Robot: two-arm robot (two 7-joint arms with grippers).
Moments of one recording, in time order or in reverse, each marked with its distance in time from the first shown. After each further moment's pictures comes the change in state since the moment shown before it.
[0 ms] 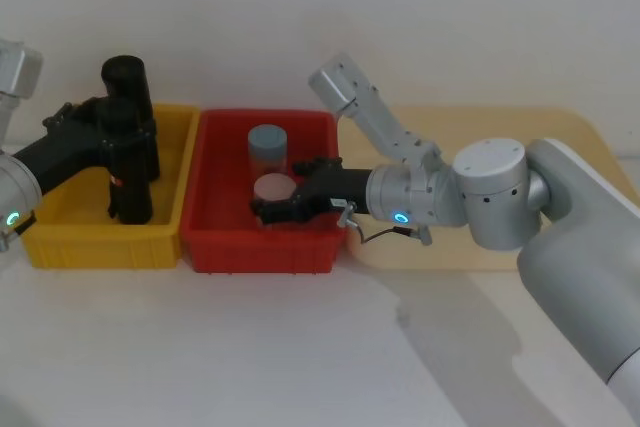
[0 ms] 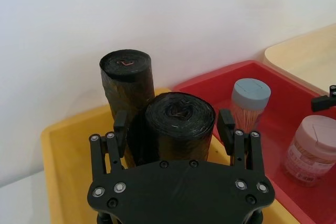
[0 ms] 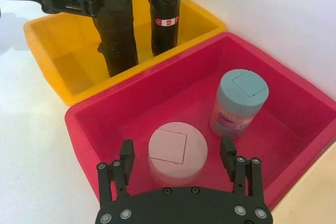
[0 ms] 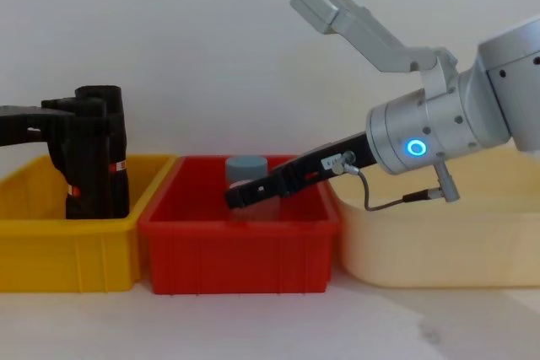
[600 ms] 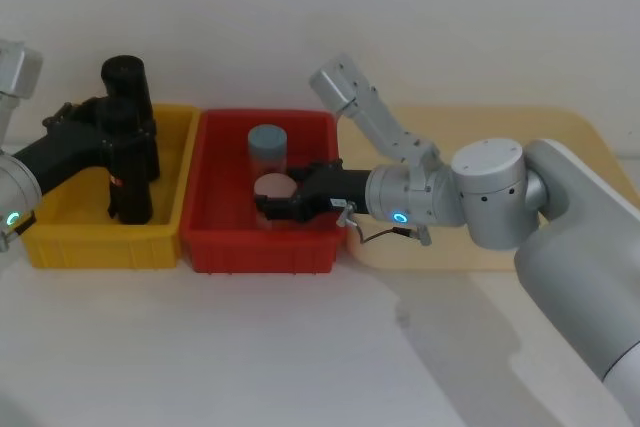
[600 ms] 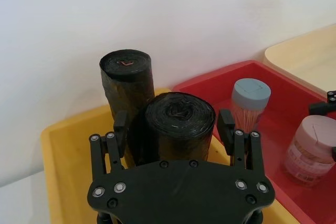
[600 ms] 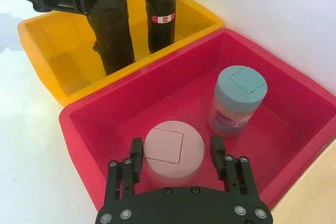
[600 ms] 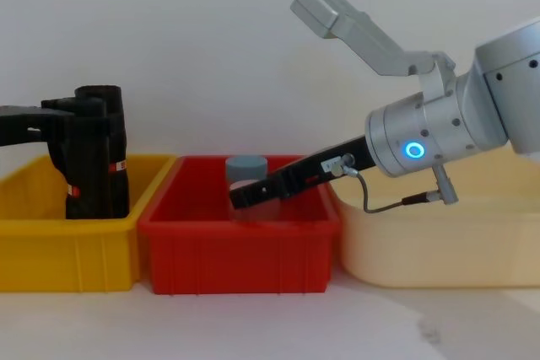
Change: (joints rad) left arm 0.000 0.000 0.000 0.000 0.000 0.000 0.000; right arm 0.005 -0.012 0.008 0.025 -0.002 0.003 0.001
